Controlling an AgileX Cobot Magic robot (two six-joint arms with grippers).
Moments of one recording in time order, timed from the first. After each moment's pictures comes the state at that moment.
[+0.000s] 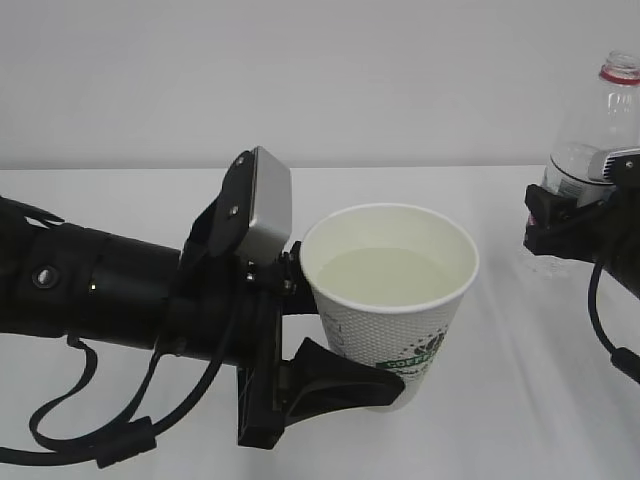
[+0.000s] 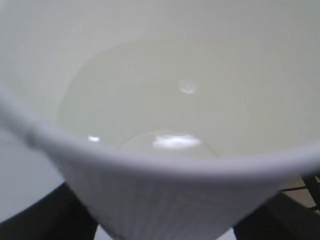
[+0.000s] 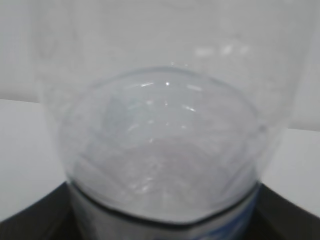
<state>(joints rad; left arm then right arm) -0.65 1.67 -0.76 1.30 -0.83 -0.84 0.08 1.82 -0.49 -0.03 -1.04 -0.05</state>
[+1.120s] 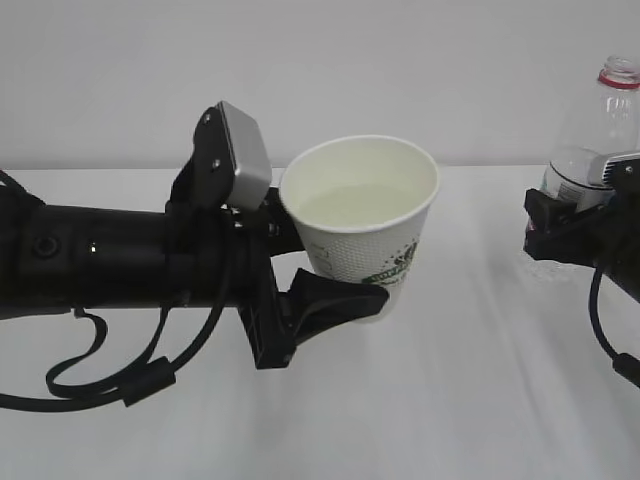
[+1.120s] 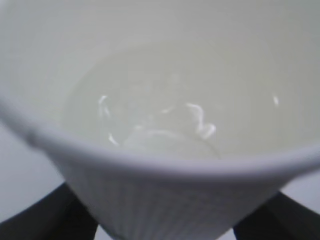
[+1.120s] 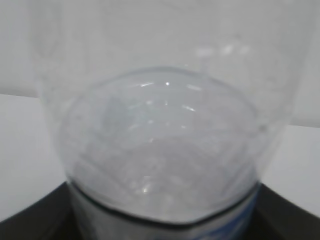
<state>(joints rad) -0.60 1.67 -0.76 1.03 -0.77 -0.61 0.08 1.82 -0.48 -0.03 -1.04 -0.05</state>
